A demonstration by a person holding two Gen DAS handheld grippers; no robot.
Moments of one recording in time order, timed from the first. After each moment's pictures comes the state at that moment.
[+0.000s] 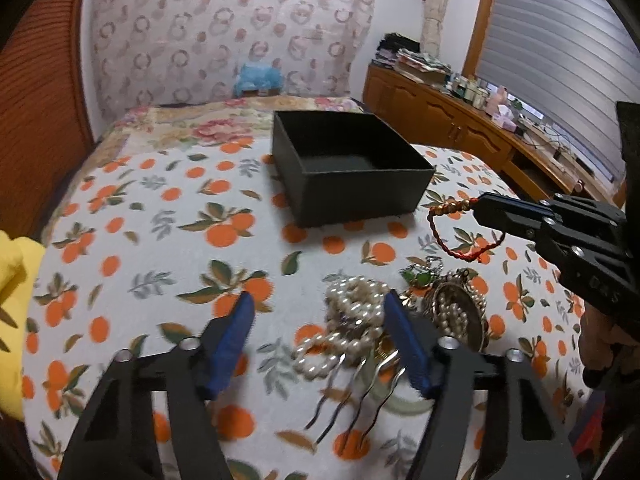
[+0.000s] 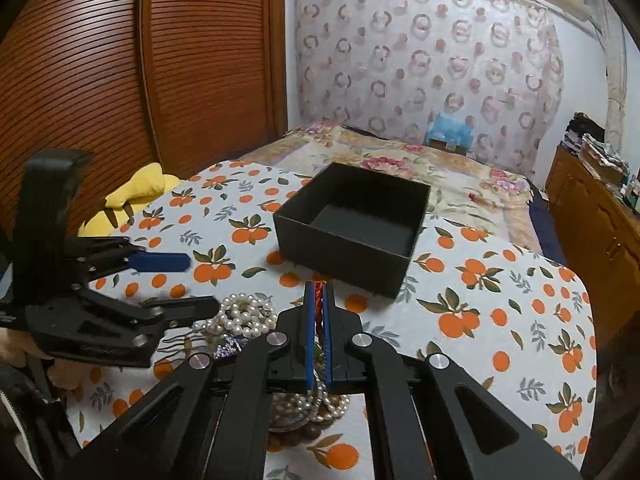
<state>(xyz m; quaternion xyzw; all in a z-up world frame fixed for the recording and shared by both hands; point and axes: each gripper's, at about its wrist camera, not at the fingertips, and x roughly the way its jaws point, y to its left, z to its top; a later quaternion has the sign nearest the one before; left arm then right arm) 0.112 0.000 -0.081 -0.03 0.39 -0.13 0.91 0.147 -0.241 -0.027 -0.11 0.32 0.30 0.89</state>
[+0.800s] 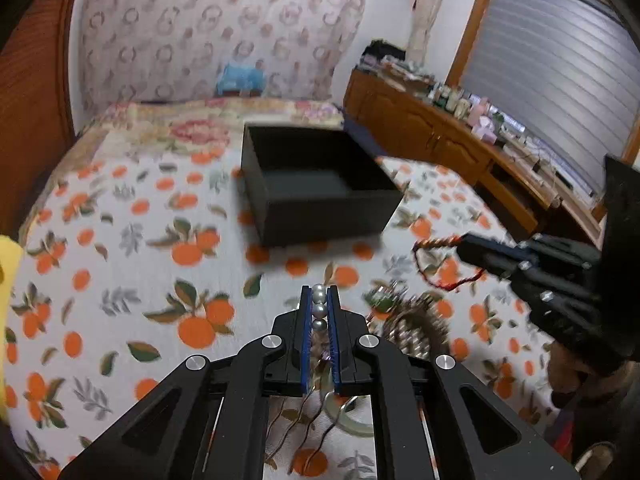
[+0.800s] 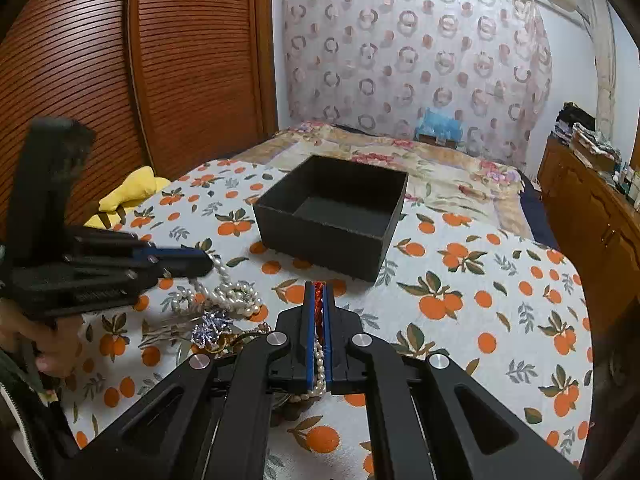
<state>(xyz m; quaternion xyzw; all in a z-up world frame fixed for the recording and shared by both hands) 0.116 -0.007 -0.058 -0.06 0.38 -0.16 0.91 0.143 -0.261 -0.031 -0.09 0.32 0.29 0.90</state>
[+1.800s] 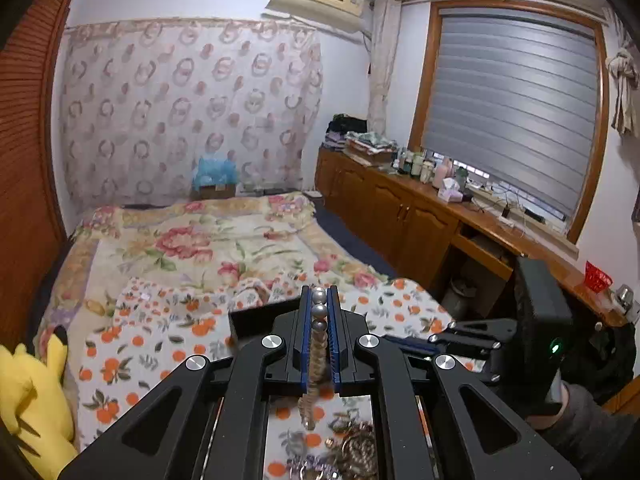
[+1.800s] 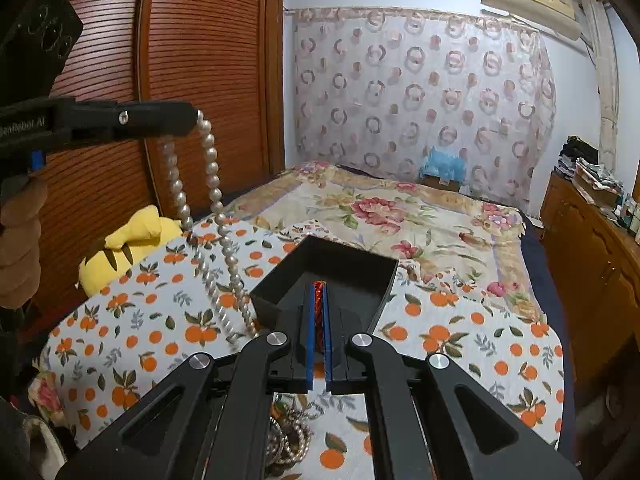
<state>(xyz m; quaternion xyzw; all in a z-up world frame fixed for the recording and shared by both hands) 0.134 -0.016 0.097 -0.03 0.24 -0.21 0.95 0.175 -0.257 0.033 -0.09 0.27 0.31 0.91</state>
